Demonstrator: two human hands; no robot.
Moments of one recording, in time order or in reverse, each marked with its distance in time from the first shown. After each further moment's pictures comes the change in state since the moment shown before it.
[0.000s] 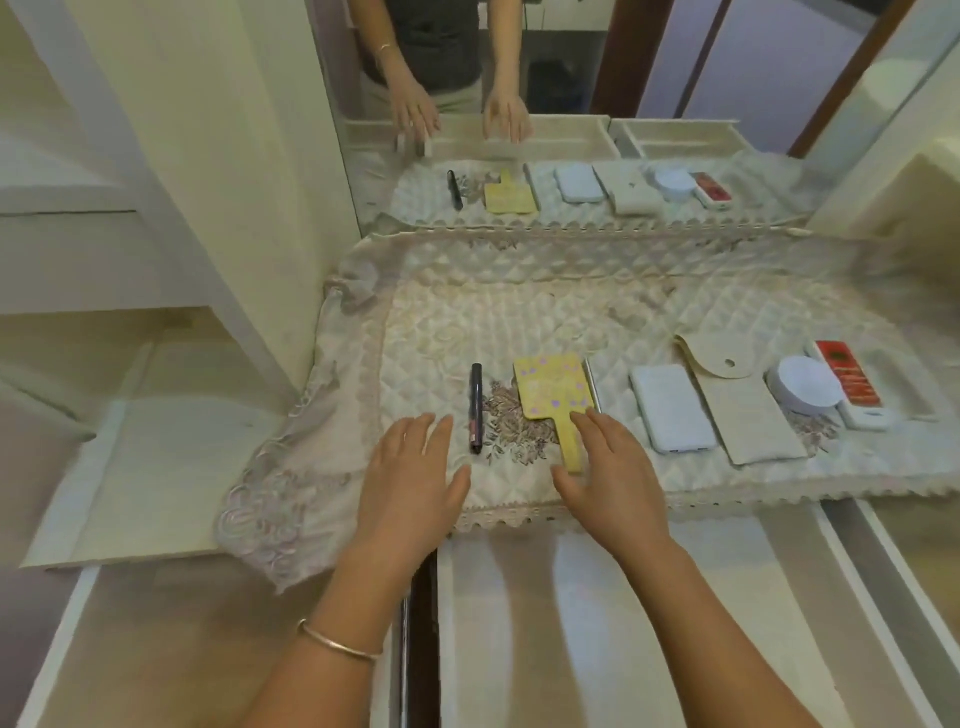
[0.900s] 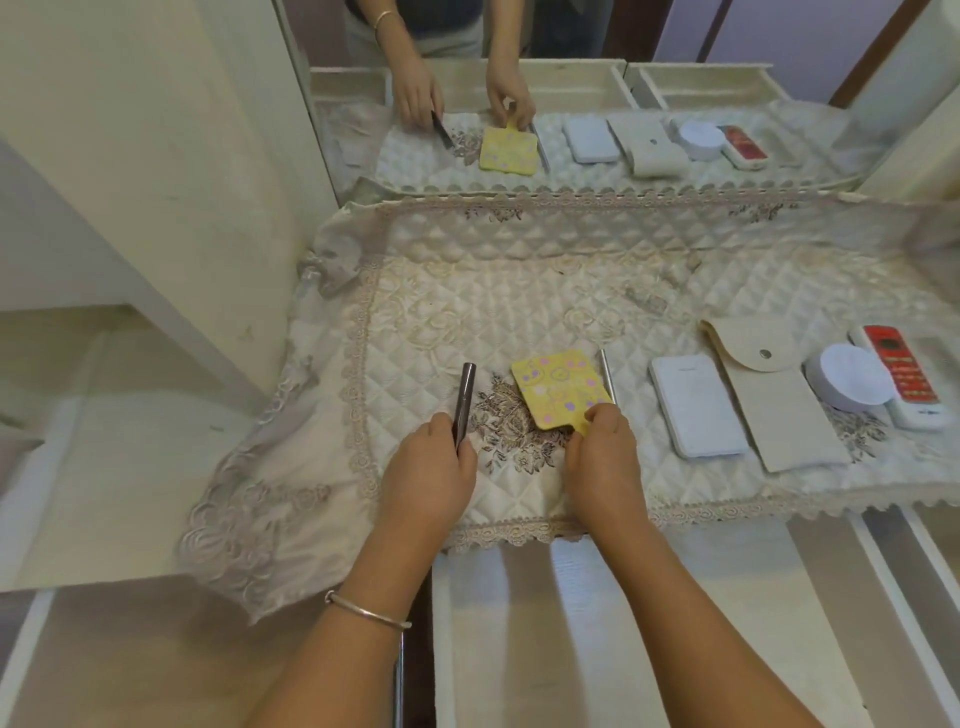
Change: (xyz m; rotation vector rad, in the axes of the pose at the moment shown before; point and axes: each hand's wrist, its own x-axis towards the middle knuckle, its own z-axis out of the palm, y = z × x) left_hand 0.053 0.002 0.046 -0.230 -0.045 -0.187; right_hand 0.049 0.004 0.045 0.148 0.092 0.222
